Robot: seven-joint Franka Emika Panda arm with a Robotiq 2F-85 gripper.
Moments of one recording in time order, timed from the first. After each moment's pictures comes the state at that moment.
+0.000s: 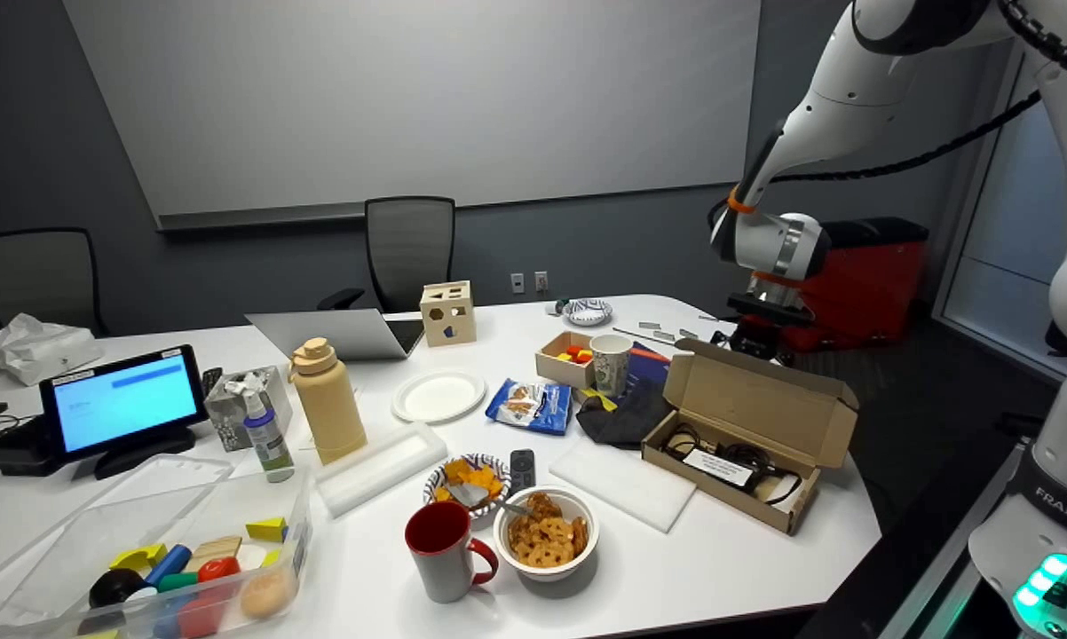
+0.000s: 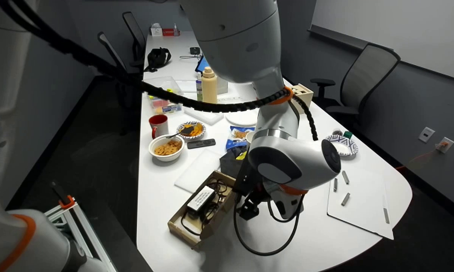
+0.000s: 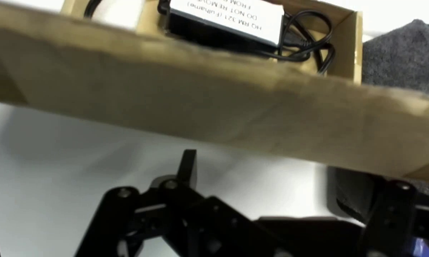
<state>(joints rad) -0.29 0.54 -0.11 -2.23 0.75 2.29 0.09</state>
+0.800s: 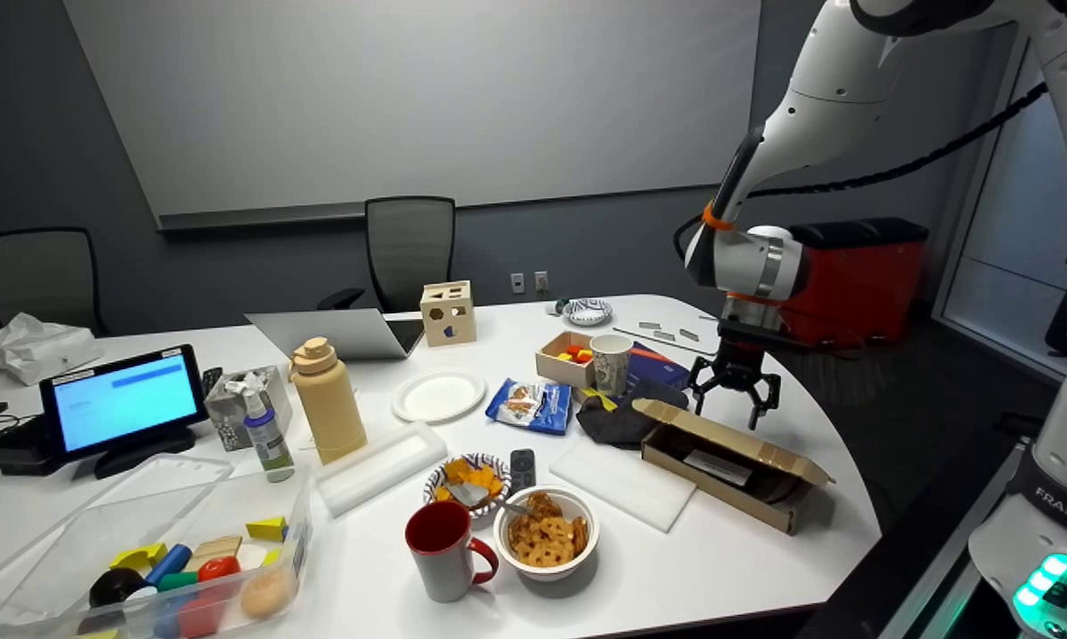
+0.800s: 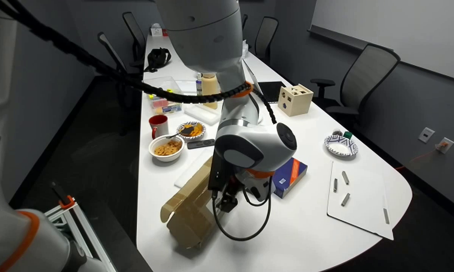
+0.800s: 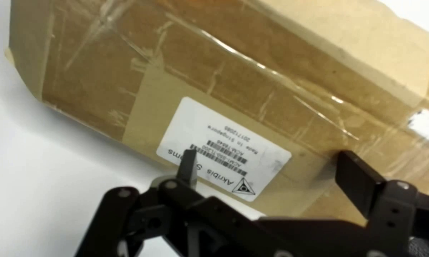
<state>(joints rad) -0.17 0.49 -0.05 -2.37 0.74 2.44 -0.06</state>
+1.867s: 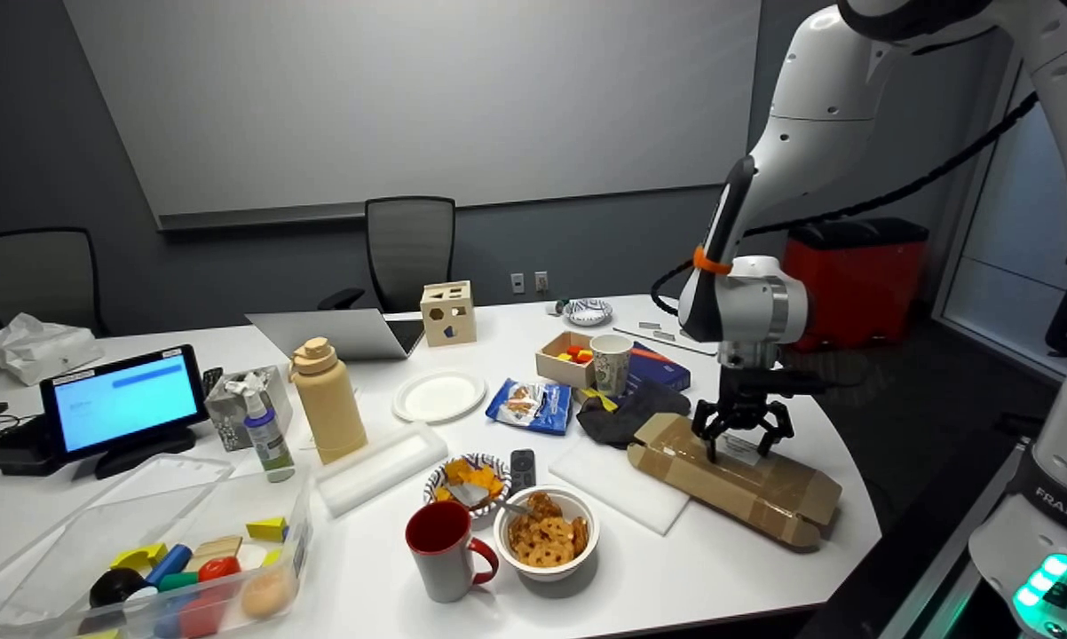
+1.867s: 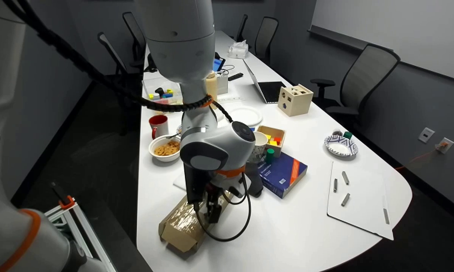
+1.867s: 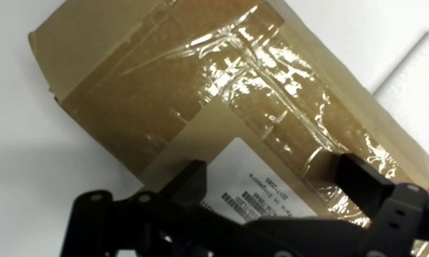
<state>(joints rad) -0.11 0.52 0.06 -2.52 0.62 2.75 -0.13</state>
